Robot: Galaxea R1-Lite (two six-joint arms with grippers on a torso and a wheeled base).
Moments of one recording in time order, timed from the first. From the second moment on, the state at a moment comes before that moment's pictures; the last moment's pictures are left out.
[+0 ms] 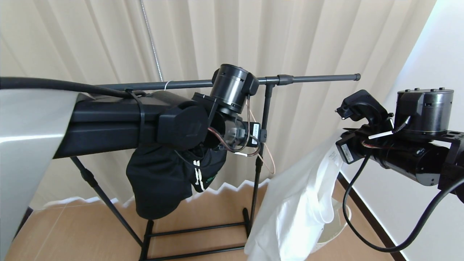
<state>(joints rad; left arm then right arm) -0.74 2.11 -1.78 0.25 0.28 -0.25 0.39 1.62 -0.86 -0.42 -0.39 -0.34</state>
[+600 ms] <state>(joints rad) -0.72 2.29 -2.00 0.33 0.33 -0.17 0.39 1.63 -0.86 -0.42 -0.39 -0.34</state>
